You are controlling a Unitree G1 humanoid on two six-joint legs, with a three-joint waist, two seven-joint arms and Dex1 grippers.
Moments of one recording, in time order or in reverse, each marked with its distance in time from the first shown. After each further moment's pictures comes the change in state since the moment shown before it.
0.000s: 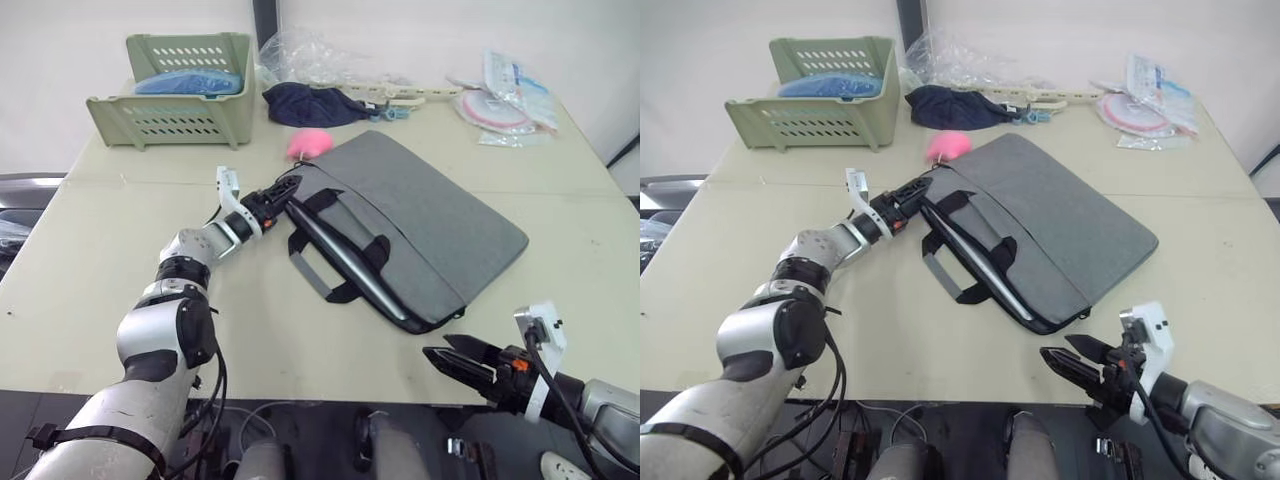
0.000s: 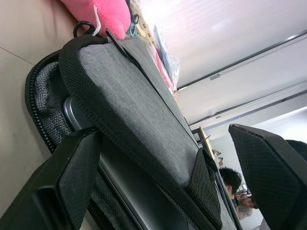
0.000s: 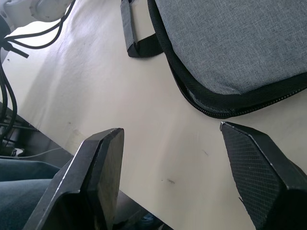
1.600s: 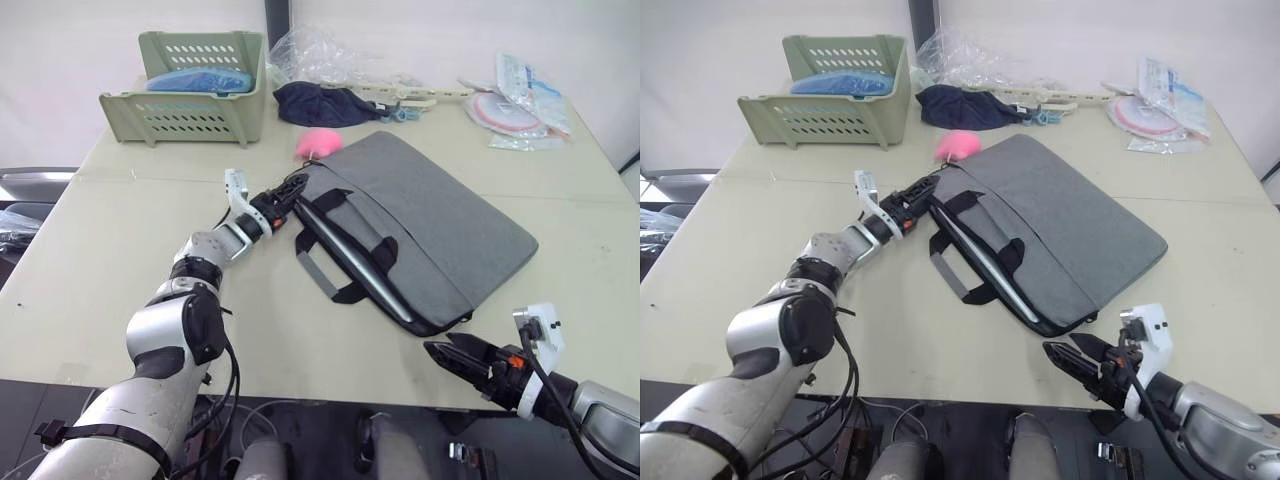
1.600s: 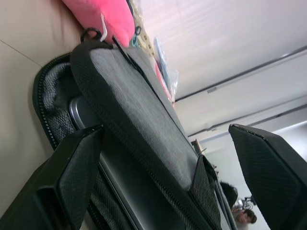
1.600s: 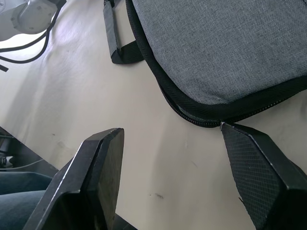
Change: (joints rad) left arm -0.023 -0.049 0.050 0.056 0.038 -0.049 -0.007; right arm 0.053 -0.052 0.097 0.034 0.007 -0.152 -0.083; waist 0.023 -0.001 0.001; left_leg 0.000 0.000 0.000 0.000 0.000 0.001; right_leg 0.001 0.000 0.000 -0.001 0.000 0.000
